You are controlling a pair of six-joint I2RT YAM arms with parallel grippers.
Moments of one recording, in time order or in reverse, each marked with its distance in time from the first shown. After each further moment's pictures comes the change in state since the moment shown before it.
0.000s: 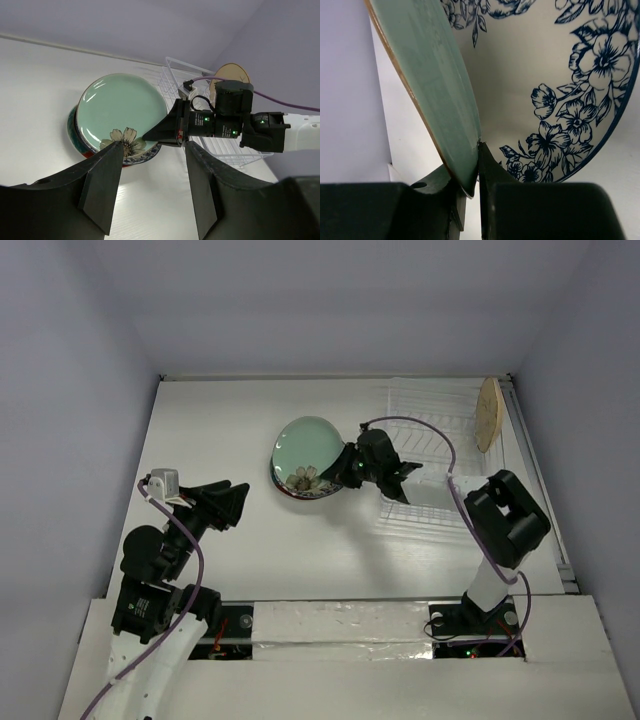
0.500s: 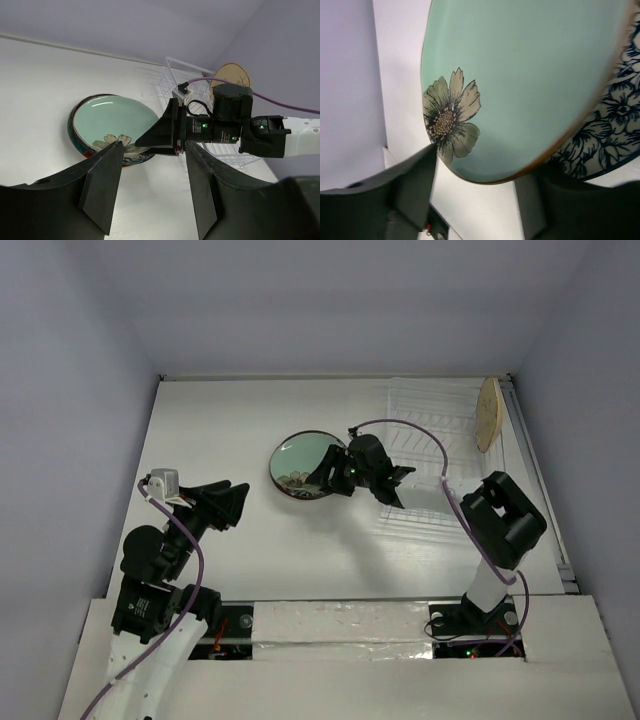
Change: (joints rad) left arm 0.000 0.000 0.000 0.000 0.000 0.000; right arm 0.055 0.014 -0.002 0.017 -0.016 -0.021
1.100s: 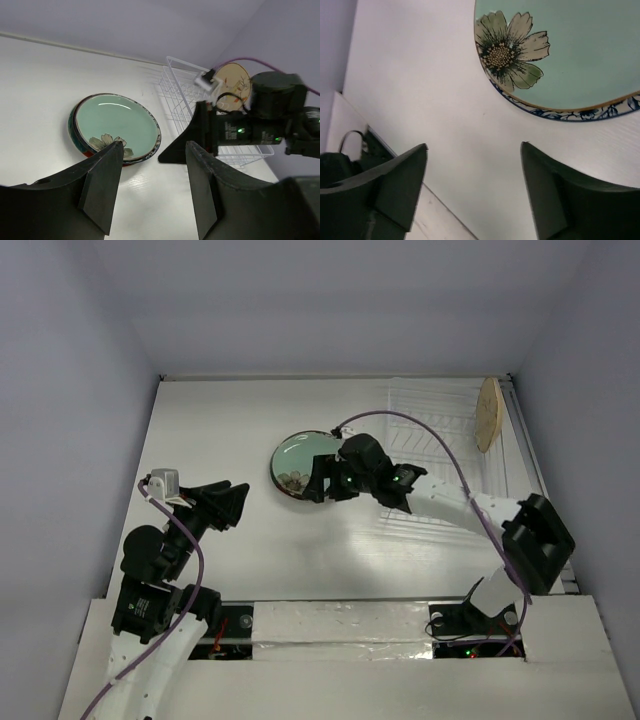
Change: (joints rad) left arm 0.000 0.000 0.000 -0.005 -0.003 0.000; right arm 0.122 -0.156 0.095 -0.344 0.063 -0.308
